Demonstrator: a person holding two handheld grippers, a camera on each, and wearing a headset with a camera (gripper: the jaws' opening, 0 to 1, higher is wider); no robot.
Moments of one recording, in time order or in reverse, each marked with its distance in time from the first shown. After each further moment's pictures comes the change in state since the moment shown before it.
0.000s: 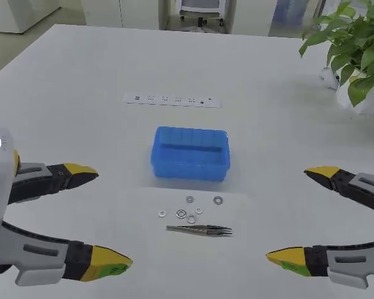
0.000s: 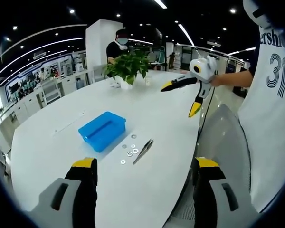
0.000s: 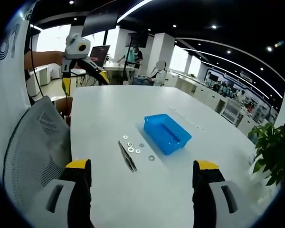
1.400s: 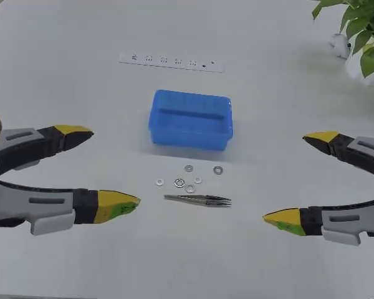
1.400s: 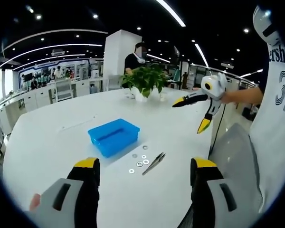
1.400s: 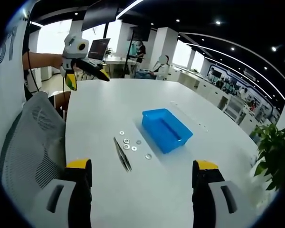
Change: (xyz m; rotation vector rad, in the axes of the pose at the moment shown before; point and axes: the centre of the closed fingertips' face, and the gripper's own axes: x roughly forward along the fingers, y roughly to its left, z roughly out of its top) left arm 0.013 0.032 -0.006 -0.123 -0.151 0.096; right arm 0.022 -0.012 -0.004 -0.014 0.056 0.024
